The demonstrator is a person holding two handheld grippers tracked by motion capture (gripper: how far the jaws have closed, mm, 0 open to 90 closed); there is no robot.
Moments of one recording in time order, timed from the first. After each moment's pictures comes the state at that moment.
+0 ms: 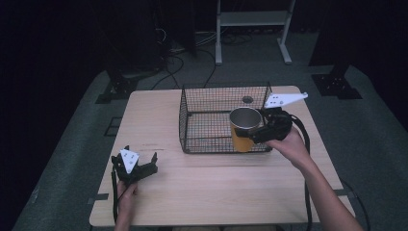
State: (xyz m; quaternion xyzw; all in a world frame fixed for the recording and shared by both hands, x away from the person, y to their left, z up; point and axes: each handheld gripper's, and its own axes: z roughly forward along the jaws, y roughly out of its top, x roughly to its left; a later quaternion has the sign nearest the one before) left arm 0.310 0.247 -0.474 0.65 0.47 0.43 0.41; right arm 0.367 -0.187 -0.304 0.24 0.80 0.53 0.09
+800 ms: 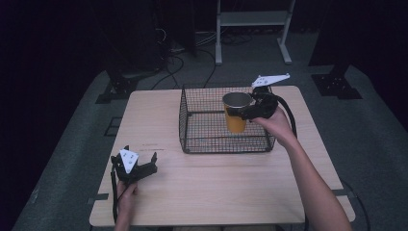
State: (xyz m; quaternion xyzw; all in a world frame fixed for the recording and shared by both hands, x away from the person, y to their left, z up) left arm 0.310 0.249 -0.474 0.65 0.47 0.42 0.42; right arm 0.441 -0.170 -0.311 0.28 0.80 0.52 0.09
